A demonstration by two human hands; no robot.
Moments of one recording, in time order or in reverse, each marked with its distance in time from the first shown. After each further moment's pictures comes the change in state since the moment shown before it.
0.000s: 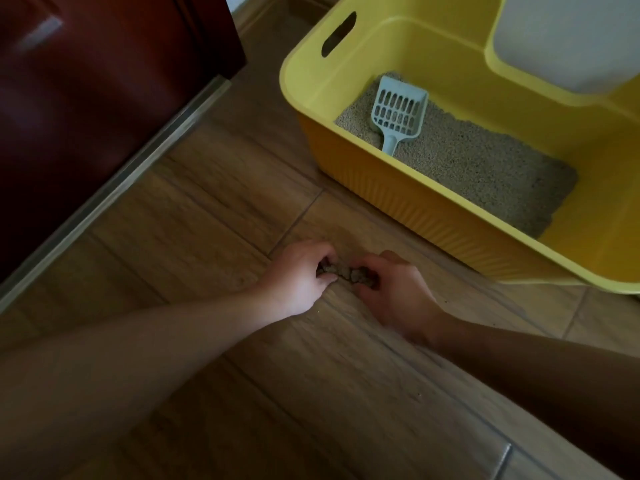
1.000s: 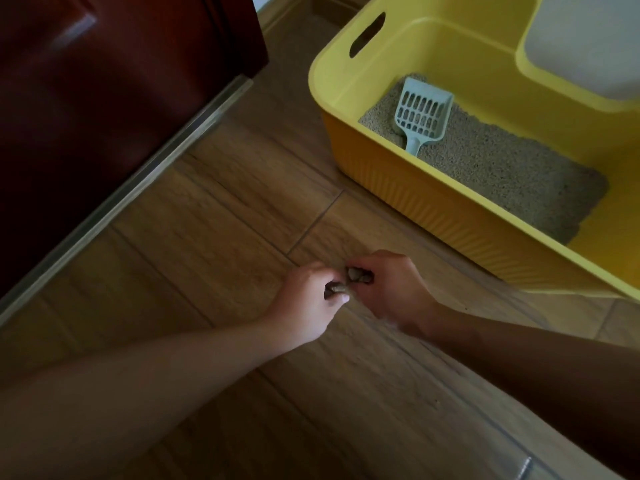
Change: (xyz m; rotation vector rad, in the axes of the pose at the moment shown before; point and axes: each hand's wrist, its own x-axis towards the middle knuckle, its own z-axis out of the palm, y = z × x) left_hand -0.036 -0.010 0.014 -0.135 0.120 -0.019; right_hand 0.023 -0.021 0.016 -0.080 -0.045 -0.051
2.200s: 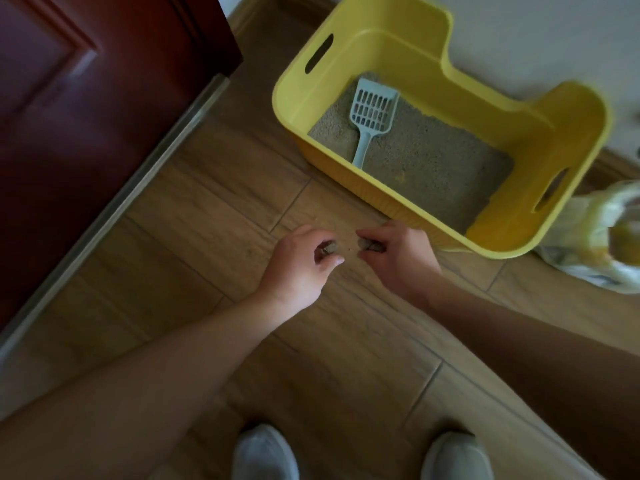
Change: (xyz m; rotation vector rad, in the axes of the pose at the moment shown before) left_hand -0.018 0.133 -0.067 -0.013 0.023 -0.128; right_hand -0.078 -0.043 -0.124 0.062 0.066 0.173
